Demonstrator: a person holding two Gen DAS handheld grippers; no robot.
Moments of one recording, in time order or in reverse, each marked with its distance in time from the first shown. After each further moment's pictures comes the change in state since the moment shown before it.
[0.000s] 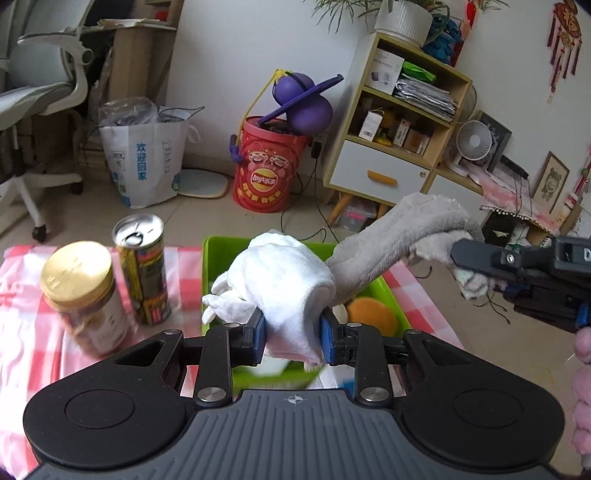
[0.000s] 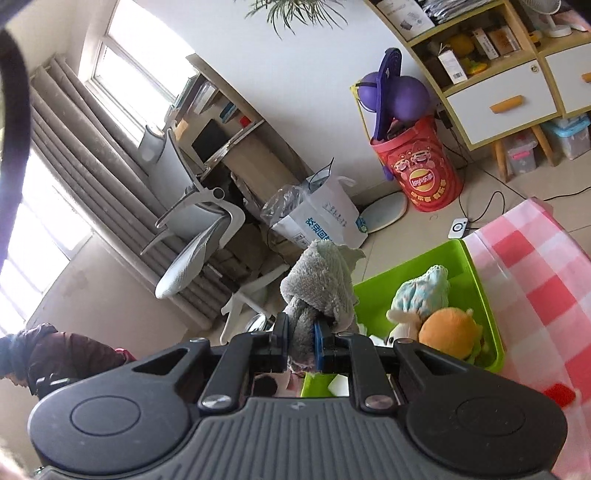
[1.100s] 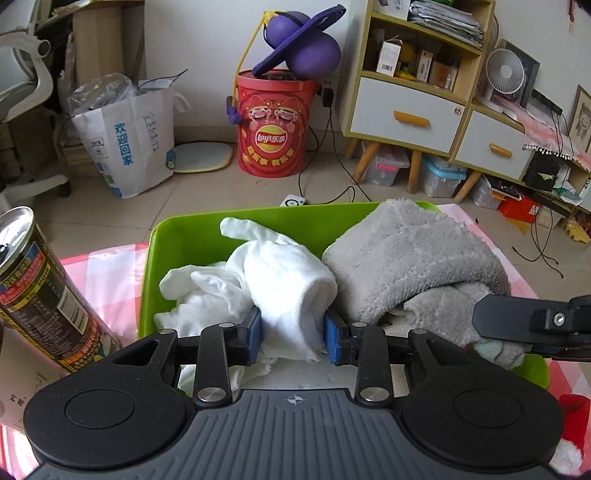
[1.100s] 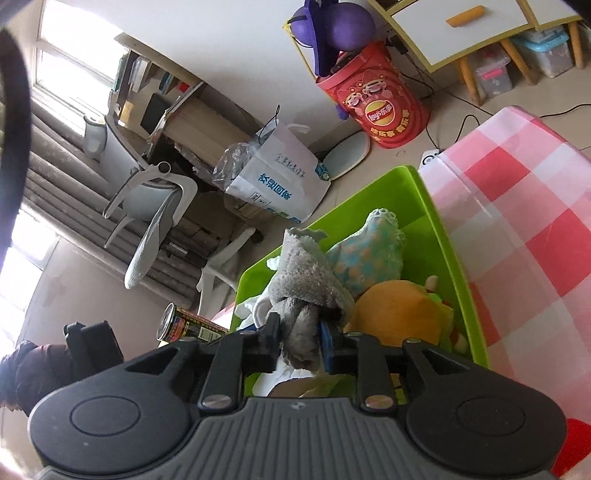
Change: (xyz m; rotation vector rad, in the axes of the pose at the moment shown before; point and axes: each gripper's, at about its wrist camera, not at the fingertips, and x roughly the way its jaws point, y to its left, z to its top) left arm 0.158 0.001 -0.001 0.131 0.115 0.095; right arm 0.096 -0.106 -0.005 0.162 0.147 -0.038
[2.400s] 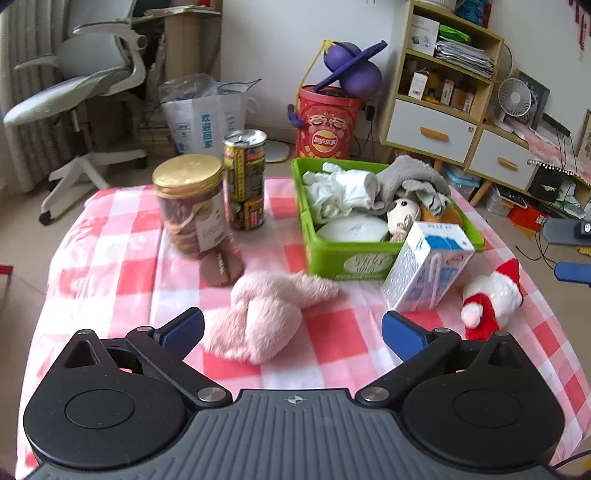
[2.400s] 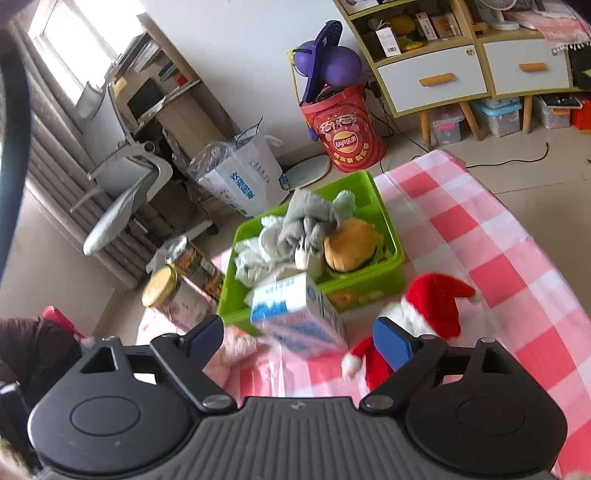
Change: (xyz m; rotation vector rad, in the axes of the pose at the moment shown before) left arm -0.207 0.042 -0.128 -0.100 -0.033 0.106; right arm -0.136 0.079 -0.108 -0.180 -0.063 -0.253
